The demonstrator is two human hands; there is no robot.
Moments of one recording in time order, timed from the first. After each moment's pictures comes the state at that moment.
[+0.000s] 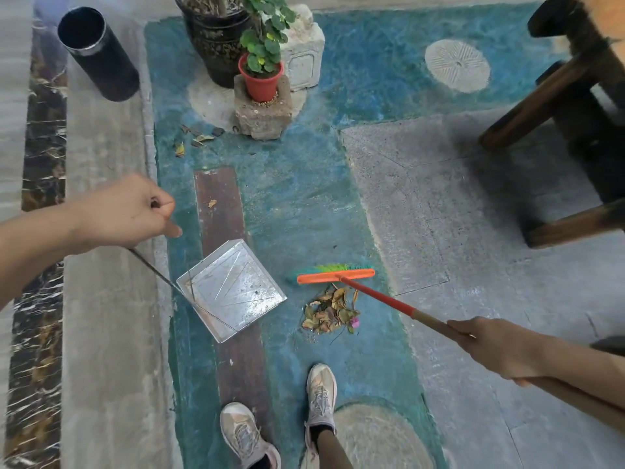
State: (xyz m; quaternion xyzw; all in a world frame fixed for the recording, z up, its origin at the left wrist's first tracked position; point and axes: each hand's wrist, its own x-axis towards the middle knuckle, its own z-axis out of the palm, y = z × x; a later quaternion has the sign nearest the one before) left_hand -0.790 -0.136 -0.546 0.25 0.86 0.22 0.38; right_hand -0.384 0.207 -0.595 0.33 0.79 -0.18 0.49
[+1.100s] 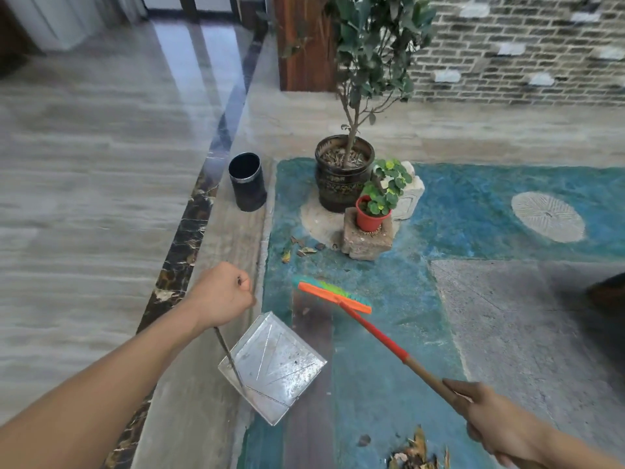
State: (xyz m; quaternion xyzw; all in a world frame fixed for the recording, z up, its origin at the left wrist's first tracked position) left_hand -0.920 -0.272 -0.491 0.14 0.93 0.28 0.19; right_hand -0.660 0.067 -0.536 0.31 0.78 -0.45 0.29
